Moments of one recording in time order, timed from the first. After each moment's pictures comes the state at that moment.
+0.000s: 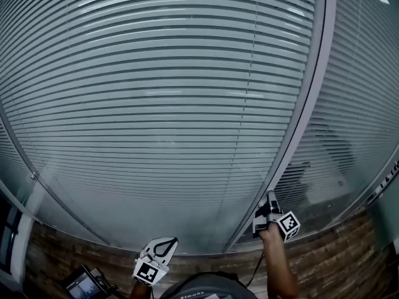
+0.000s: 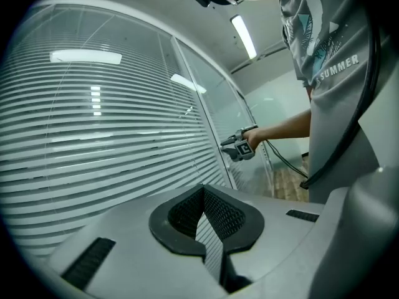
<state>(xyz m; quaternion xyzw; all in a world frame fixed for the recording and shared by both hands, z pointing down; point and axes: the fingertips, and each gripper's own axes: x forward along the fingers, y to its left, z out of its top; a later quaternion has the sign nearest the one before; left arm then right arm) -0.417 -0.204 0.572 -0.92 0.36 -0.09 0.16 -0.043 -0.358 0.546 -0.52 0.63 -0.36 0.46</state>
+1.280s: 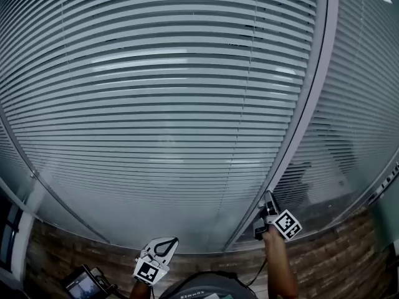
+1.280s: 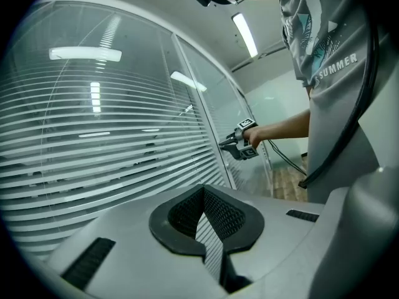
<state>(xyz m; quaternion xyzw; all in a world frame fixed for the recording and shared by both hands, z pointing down) -0.416 -0.202 0.580 -0.92 0.35 -0.12 0.16 -0.059 -0.358 0.533 -0.57 0.72 -0.28 0.29</state>
